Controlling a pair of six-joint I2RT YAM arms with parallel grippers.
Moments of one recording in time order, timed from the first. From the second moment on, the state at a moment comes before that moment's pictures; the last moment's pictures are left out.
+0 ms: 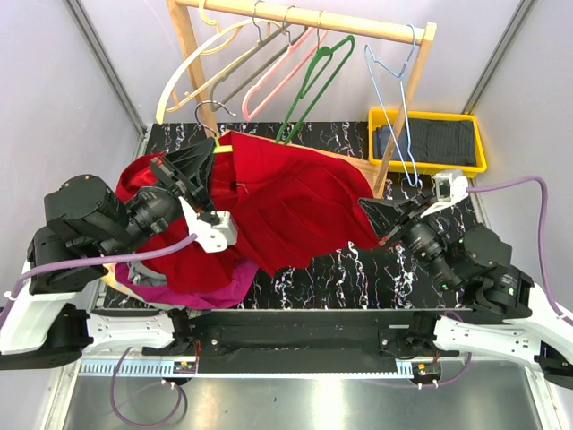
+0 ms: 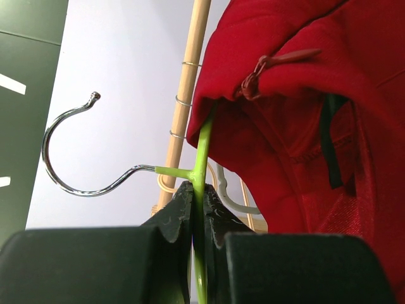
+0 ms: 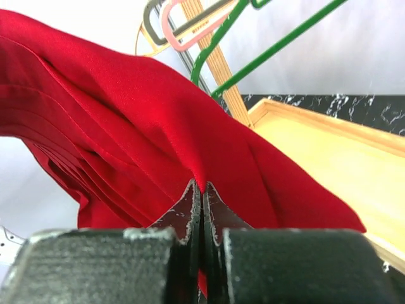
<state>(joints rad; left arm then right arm) -1.16 0.98 1.79 -0.75 -0.32 1.35 1.17 0.66 1.09 -0.28 0.56 0.39</state>
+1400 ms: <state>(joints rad) -1.28 1.60 2.34 -0.46 -0.32 1.38 1.07 1.27 2.08 -0.28 0.51 0.09</state>
